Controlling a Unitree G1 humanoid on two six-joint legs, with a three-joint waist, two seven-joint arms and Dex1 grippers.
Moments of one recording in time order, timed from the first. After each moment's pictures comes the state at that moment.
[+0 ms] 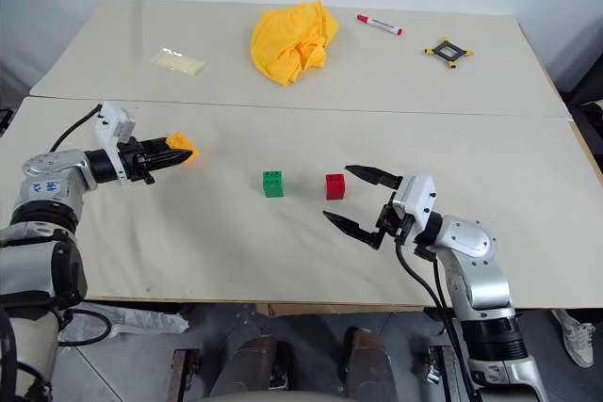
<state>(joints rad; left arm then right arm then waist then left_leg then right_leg) -1.01 0.70 0.15 1.25 -0.10 -0.15 -1.26 -0.22 -0.45 -0.01 -0.10 0.43 -0.08 1.01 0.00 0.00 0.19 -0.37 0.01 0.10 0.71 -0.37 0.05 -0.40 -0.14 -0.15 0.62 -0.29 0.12</state>
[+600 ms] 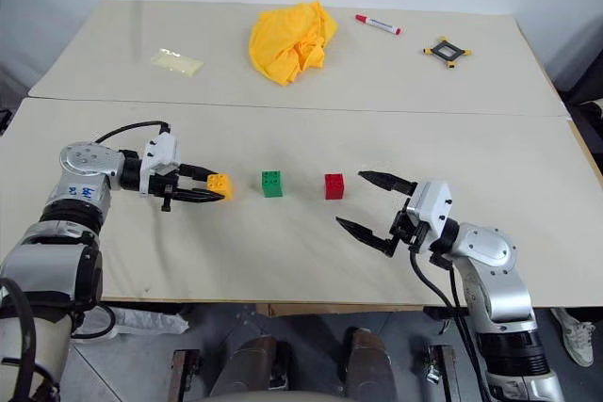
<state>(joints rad) -1.01 0.64 -0.01 1.24 0.01 -0.45 -1.48 -0.16 -0.51 -0.05 -0.16 0.45 -0.05 1.01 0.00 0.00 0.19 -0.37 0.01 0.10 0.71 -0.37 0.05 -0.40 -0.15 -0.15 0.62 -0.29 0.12</state>
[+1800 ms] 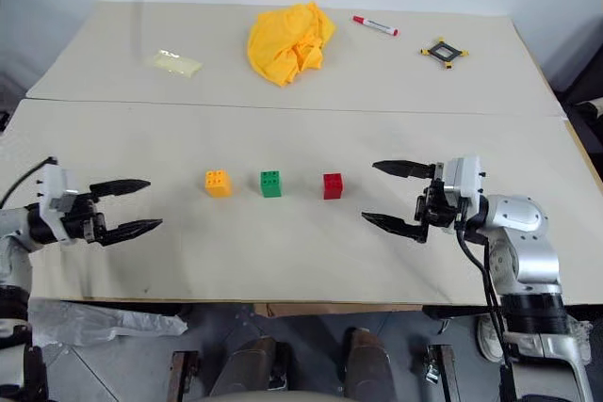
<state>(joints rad) -0.38 0.82 0.38 0.52 -0.38 -0.07 -1.38 -0.41 -0.62 -0.10 0.18 0.57 -0.04 1.39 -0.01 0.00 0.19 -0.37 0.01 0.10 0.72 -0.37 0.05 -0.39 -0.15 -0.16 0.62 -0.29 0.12</state>
